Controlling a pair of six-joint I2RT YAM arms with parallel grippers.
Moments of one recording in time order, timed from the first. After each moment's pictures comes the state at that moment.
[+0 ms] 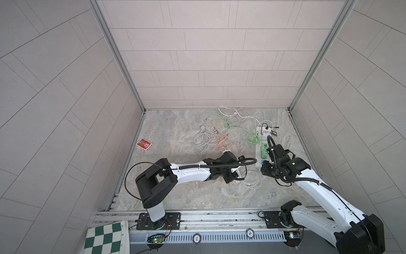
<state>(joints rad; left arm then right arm) -0.98 1.71 0.97 -0.14 0.08 0.08 0.33 0.98 0.74 -0.91 0.06 0.62</state>
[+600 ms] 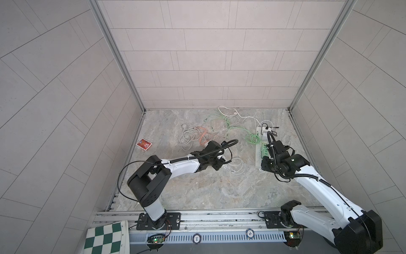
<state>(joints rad) -0.77 1.68 0.91 -0.08 0.05 0.00 0.32 1.02 0.79 -0.88 0.12 0.58</state>
